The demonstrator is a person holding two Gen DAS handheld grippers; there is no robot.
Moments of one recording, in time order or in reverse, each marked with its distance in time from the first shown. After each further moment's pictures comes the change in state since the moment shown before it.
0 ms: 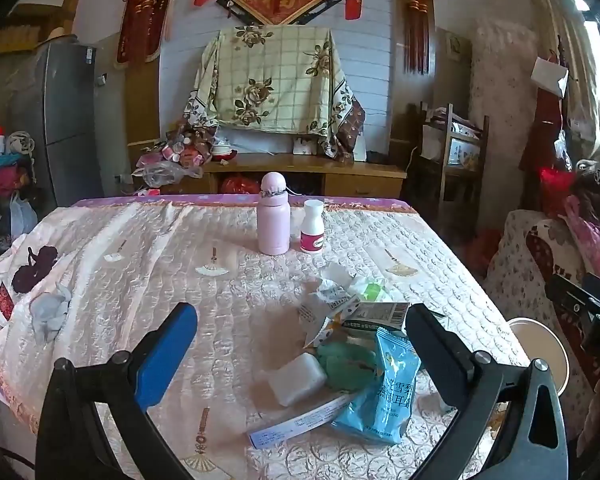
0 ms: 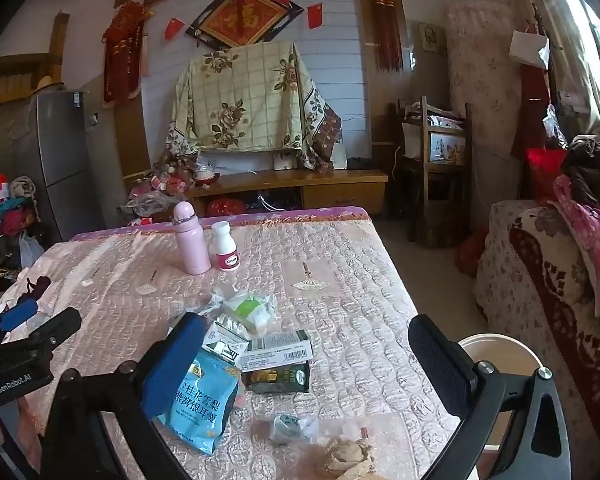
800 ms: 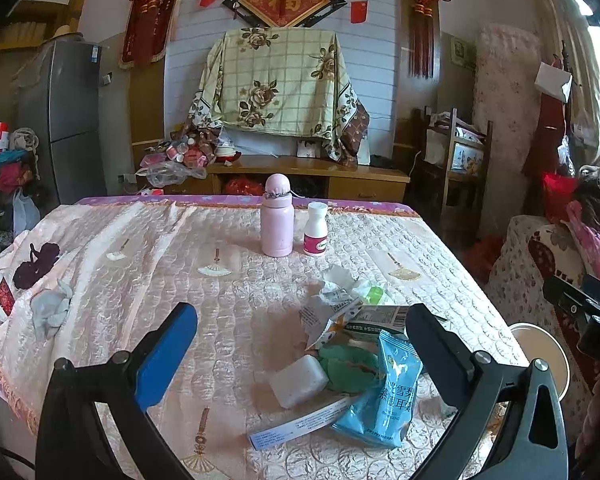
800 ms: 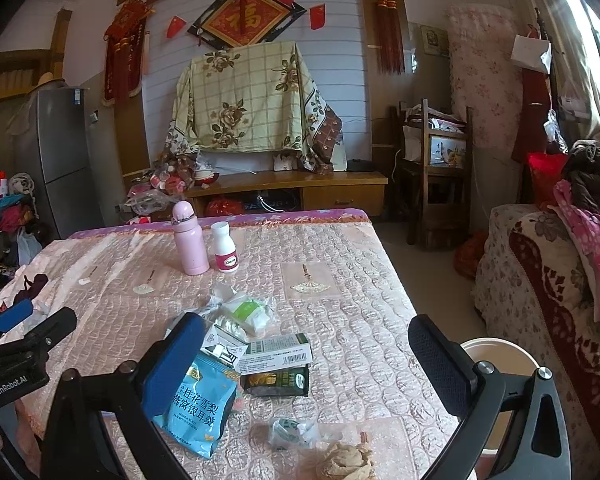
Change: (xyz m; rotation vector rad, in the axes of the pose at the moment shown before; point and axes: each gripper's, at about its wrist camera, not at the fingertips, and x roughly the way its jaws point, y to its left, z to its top) left arm -0.001 0.001 0.000 -0.014 -0.012 0.010; right arm 0.003 0.002 0.003 -0.006 -0.008 -0.008
